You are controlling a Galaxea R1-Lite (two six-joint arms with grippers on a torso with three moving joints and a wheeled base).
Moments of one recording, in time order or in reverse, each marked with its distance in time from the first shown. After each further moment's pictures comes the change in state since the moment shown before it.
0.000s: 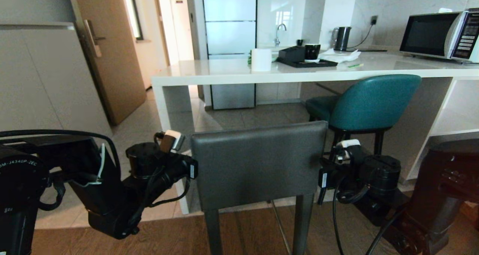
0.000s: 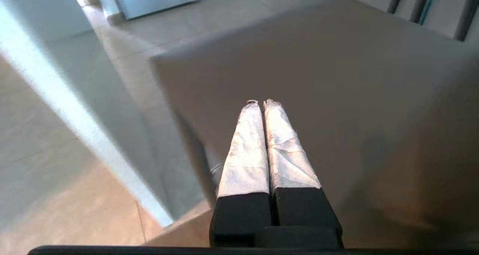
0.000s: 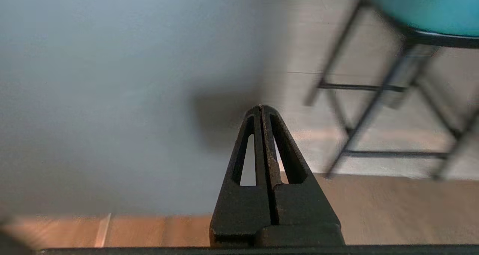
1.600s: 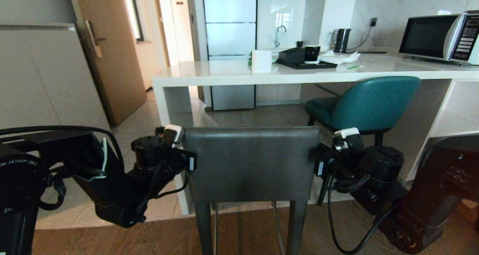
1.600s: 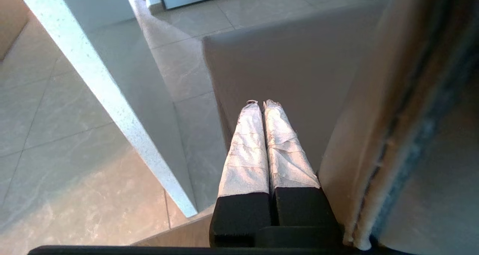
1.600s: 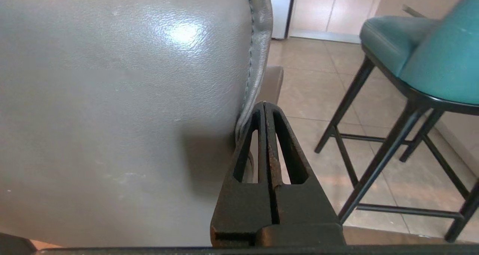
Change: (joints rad) left arm -0.079 -0.007 -0.108 0.117 0.077 0.001; right arm 0.089 0.013 -0.080 -0.007 0.106 -0.044
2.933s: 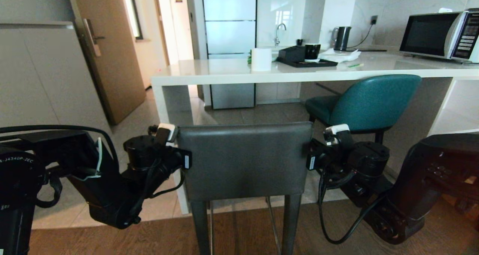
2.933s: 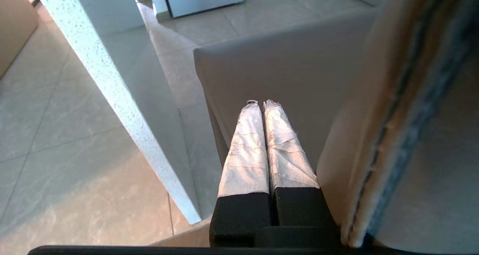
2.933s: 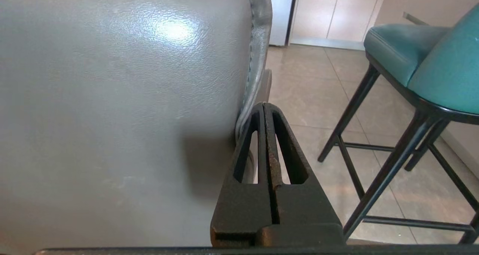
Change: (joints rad) left arm 0.045 -0.018 0.038 -0.081 -0.002 0.002; right arm 0.010 0.039 -0.104 0.001 -0.026 -0.005
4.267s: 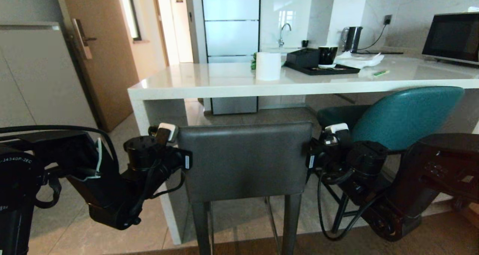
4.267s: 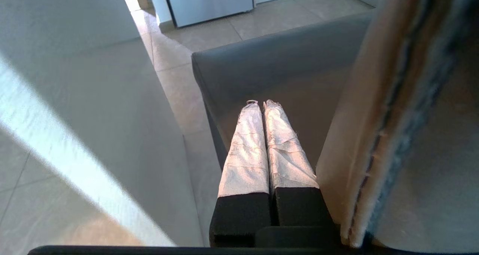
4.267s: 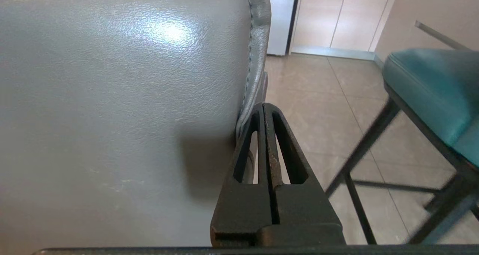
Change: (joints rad) left arm -0.006 -0.005 0.006 -0.003 0.007 0.001; right arm -0.010 0.015 -0.029 0.004 0.001 0.000
